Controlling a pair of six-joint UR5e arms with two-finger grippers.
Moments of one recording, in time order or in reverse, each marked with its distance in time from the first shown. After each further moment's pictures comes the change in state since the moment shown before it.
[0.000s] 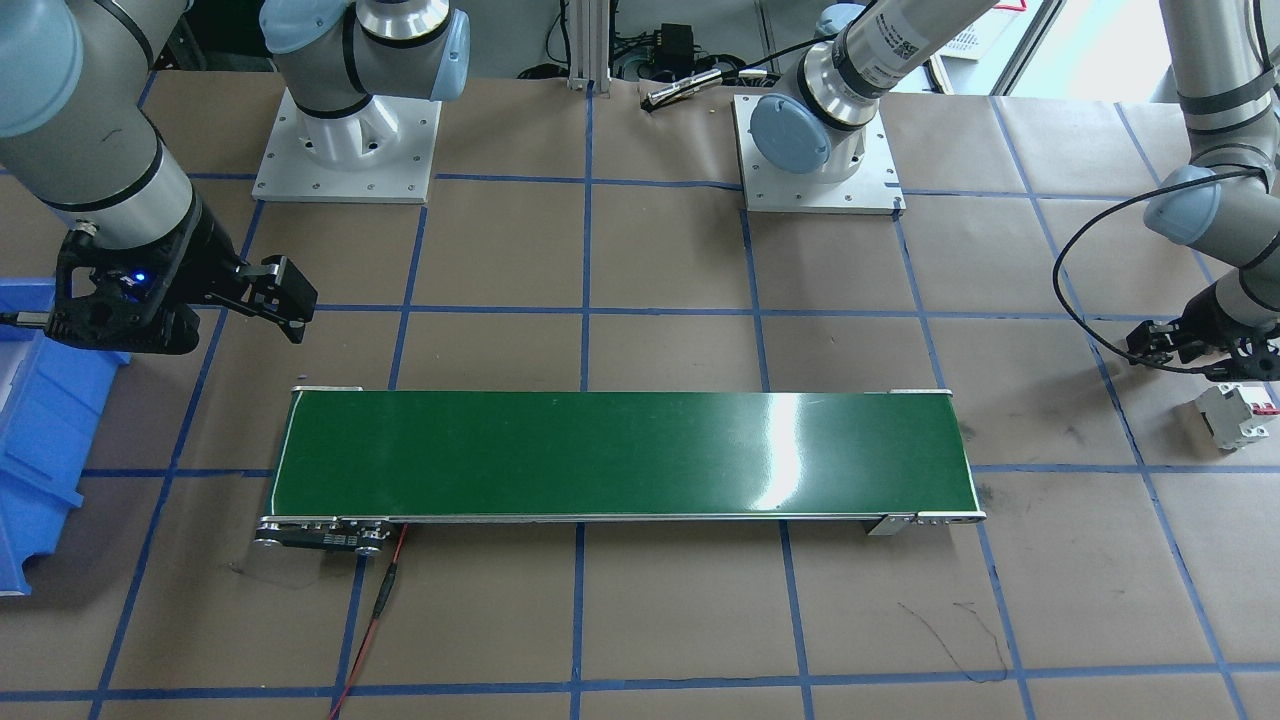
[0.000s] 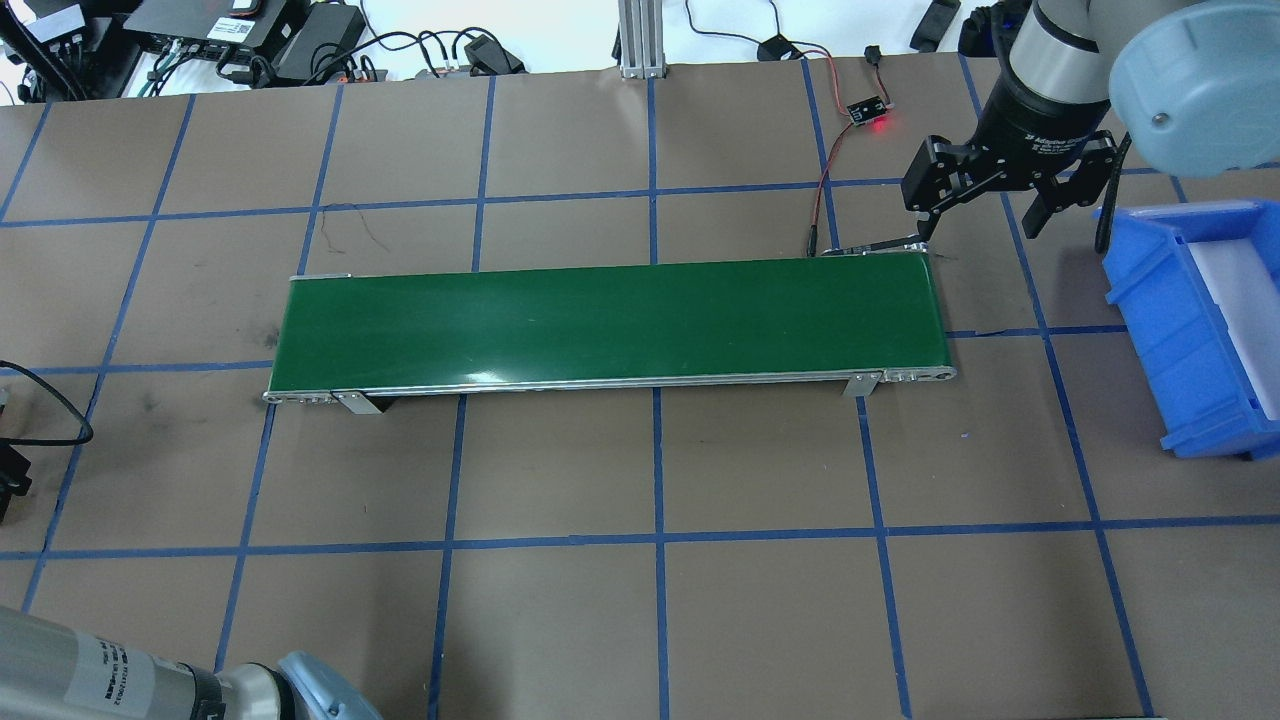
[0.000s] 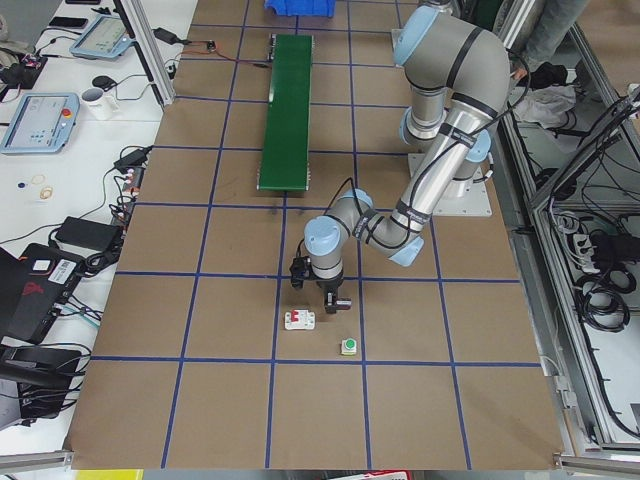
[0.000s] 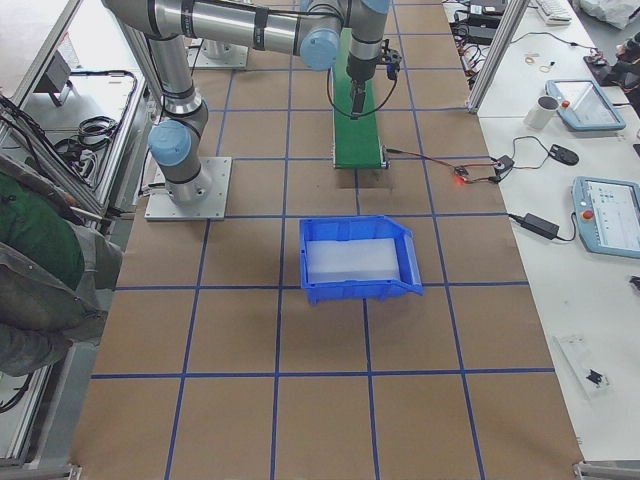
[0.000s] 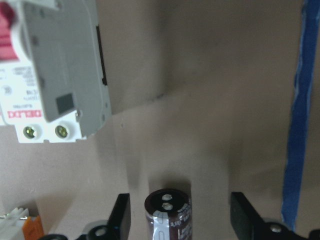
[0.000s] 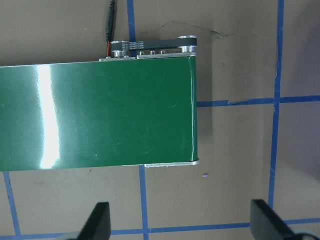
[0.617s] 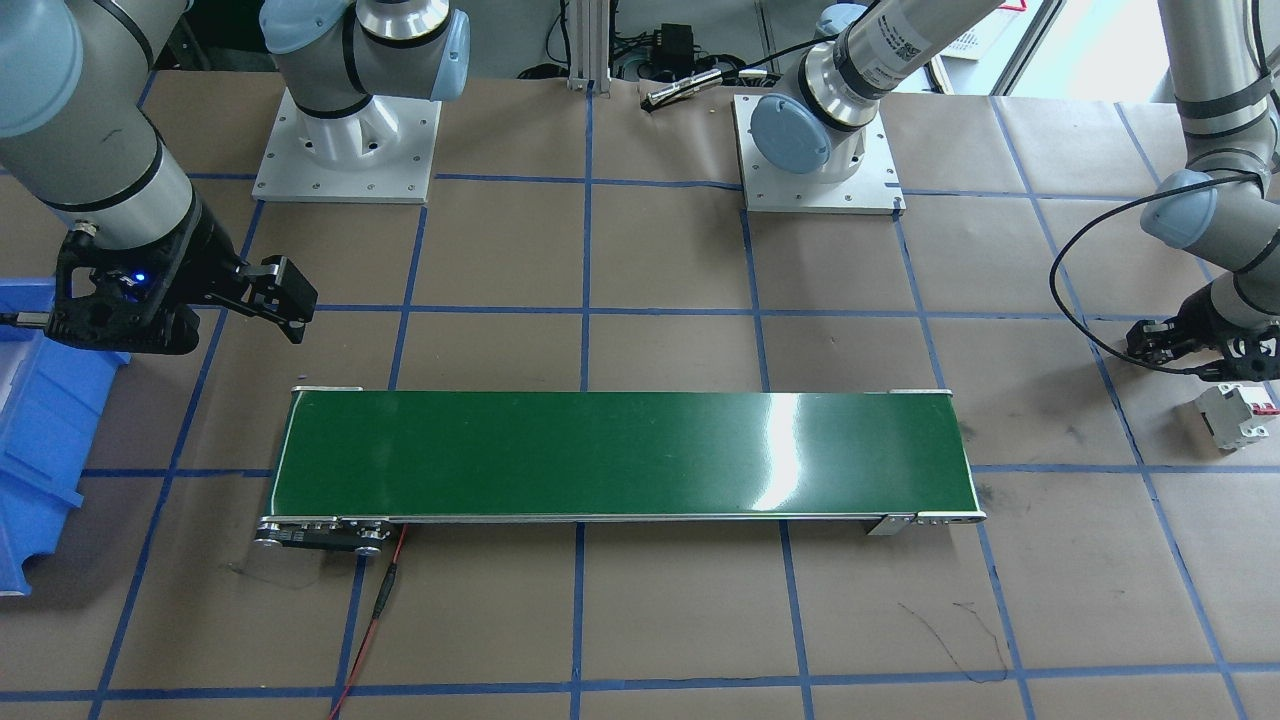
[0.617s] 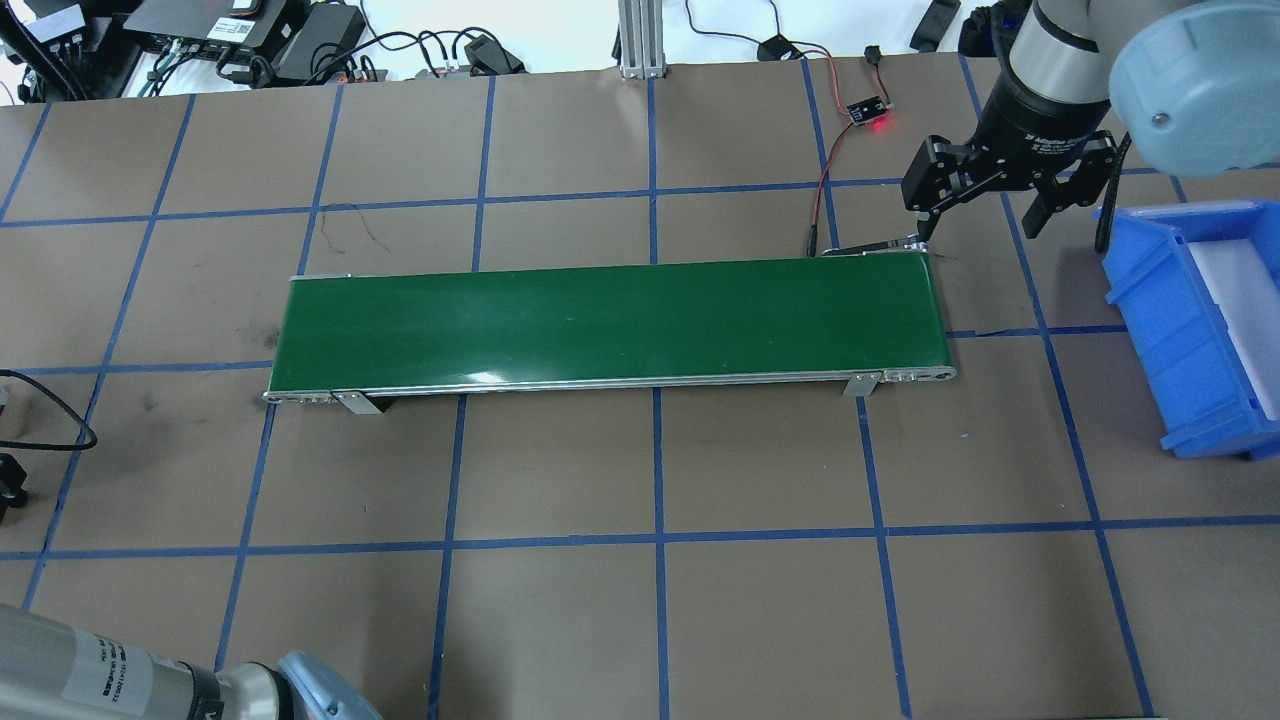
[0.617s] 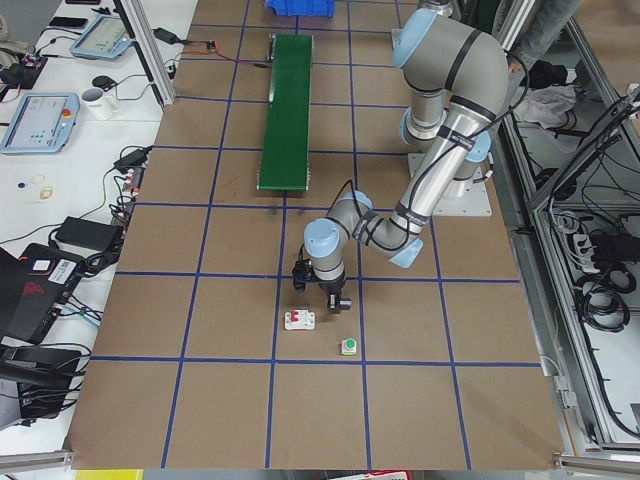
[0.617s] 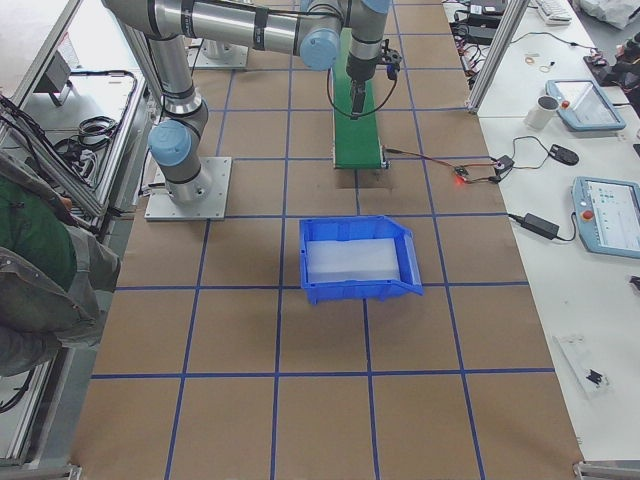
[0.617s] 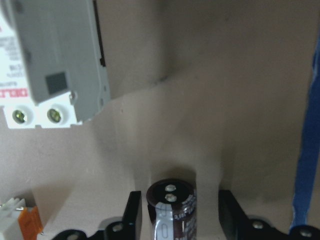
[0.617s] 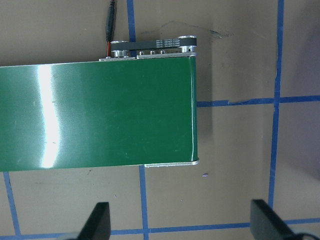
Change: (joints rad) left arm 0.002 -0.015 -0.004 0.001 0.041 -0.004; right arm 0.000 0.000 0.000 0.000 0.000 0.000
